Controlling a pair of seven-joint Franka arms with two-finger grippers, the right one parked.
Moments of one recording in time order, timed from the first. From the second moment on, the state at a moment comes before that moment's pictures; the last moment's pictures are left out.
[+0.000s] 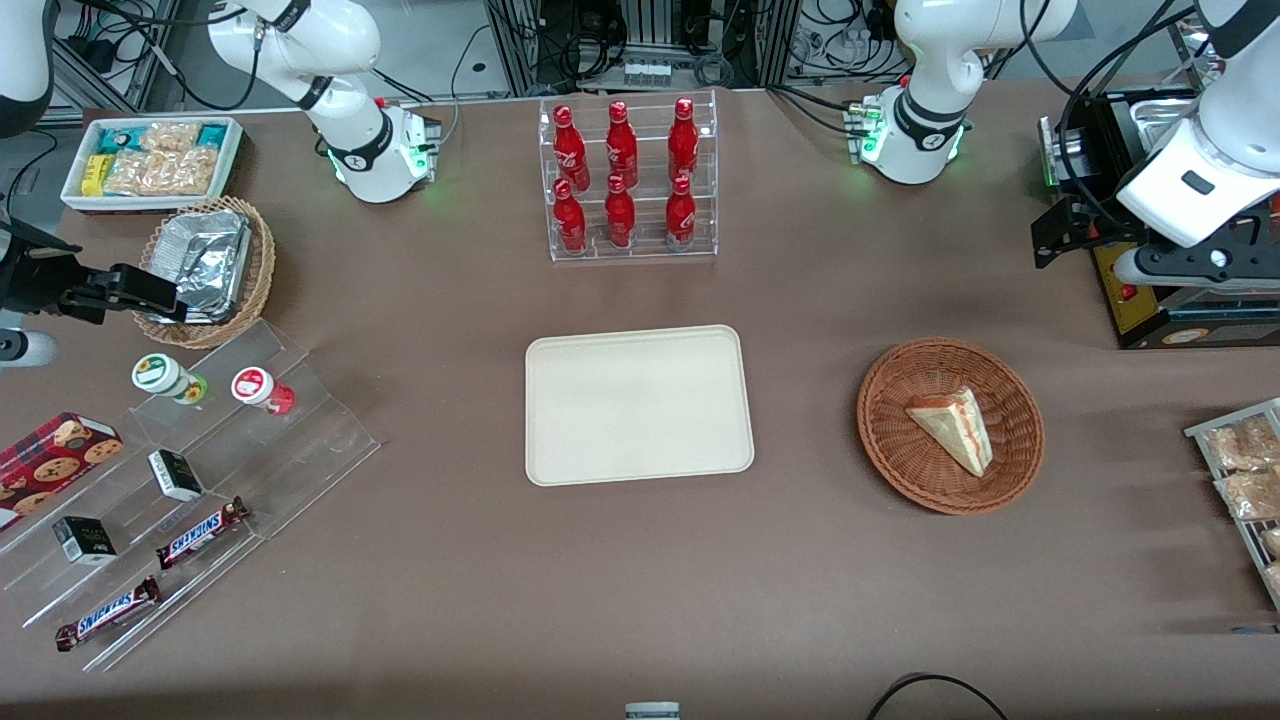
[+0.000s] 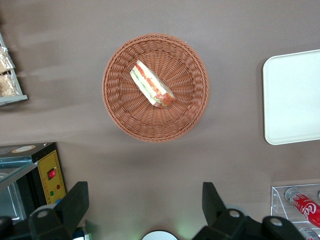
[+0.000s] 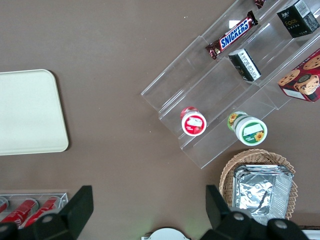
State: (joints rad) arm 0.00 -0.08 -0.11 -1.66 0.03 1.52 -0.03
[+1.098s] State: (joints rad) arm 0.01 -0.05 -0.12 -2.12 0.03 2.12 -0.38
